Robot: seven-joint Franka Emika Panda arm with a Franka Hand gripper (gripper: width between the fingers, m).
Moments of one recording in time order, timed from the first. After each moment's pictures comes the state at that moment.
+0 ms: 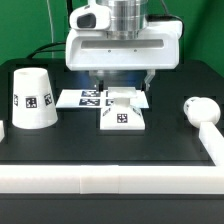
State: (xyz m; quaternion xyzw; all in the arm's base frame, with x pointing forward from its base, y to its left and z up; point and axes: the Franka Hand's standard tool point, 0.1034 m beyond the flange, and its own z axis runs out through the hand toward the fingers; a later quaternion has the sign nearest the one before) arm 0.453 0.004 0.060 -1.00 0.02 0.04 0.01
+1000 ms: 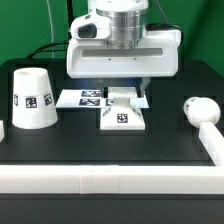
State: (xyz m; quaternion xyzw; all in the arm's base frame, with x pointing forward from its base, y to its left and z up) arm 0.449 0.005 0.048 -1.00 0.02 0.05 0.01
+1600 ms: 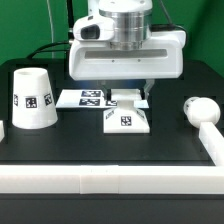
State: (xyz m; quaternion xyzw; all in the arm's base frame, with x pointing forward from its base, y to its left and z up) arm 0.485 0.018 0.049 -1.00 0.02 0.04 0.02
